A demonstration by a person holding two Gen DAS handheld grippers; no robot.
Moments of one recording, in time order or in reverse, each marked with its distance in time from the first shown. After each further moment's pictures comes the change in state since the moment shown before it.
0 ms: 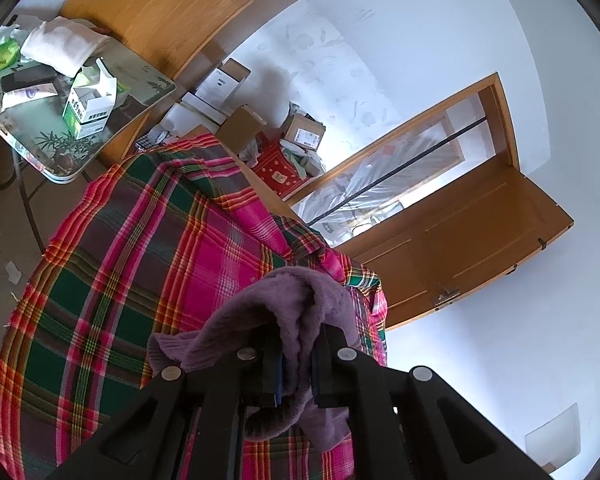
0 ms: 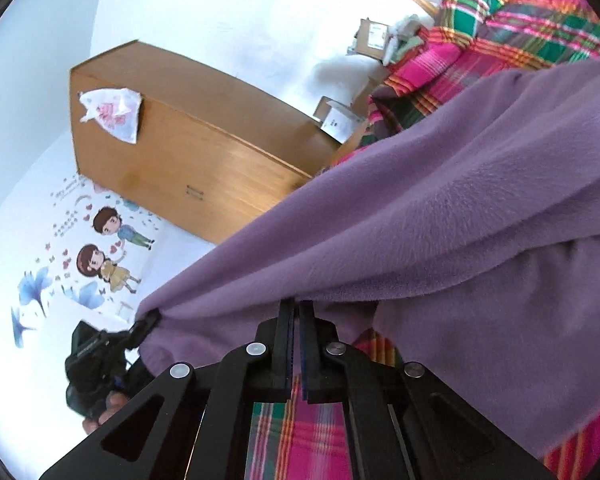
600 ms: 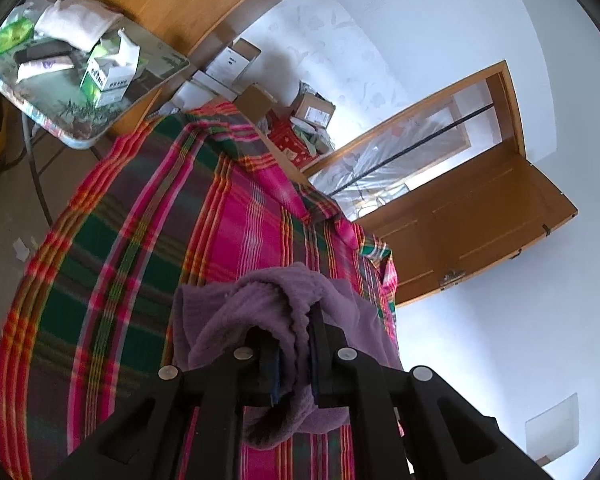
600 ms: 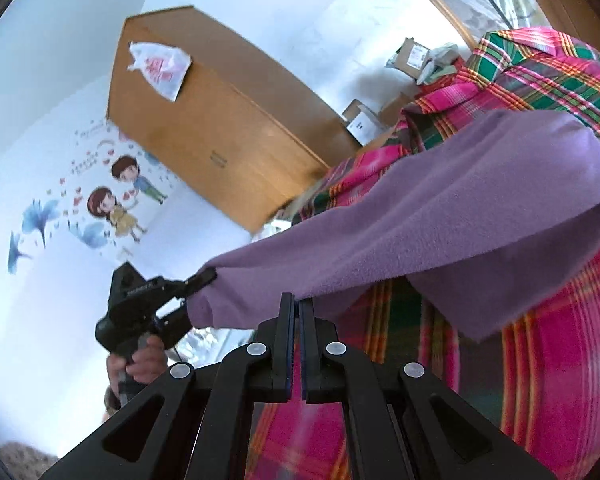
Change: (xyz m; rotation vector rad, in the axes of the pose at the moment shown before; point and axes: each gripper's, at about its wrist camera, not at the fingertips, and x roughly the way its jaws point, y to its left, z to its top) left arm -0.014 0.029 -0.045 -0.007 0.084 0.010; right arm -0.083 0.042 -0.064 -0.208 0.038 -0.016
